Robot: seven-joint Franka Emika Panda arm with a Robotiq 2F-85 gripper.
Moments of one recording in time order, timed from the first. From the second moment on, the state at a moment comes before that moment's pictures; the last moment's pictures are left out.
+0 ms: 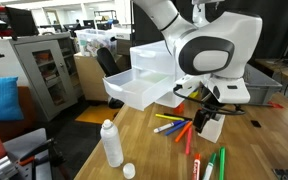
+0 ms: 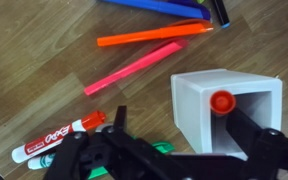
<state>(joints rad) -0.17 0.75 -0.16 -1.69 0.38 2.44 0.90</state>
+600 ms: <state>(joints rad) -0.16 0.75 -0.16 -1.69 0.38 2.47 0.96</state>
